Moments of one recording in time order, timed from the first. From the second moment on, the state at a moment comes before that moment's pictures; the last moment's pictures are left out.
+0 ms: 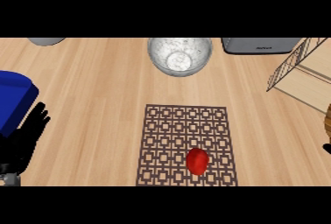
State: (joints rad) left arm 0.03 0.37 0.12 -1.41 0.16 -0.02 0.08; right arm -0.17 -0.34 -0.36 -2.25 0.52 0.48 0.77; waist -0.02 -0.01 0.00
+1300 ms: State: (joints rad) left arm 0.00 0.33 0.13 -1.42 0.11 -0.04 0.10; right arm -0.57 -0.90 -0.53 -1.88 0.38 0.54 0.87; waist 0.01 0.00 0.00
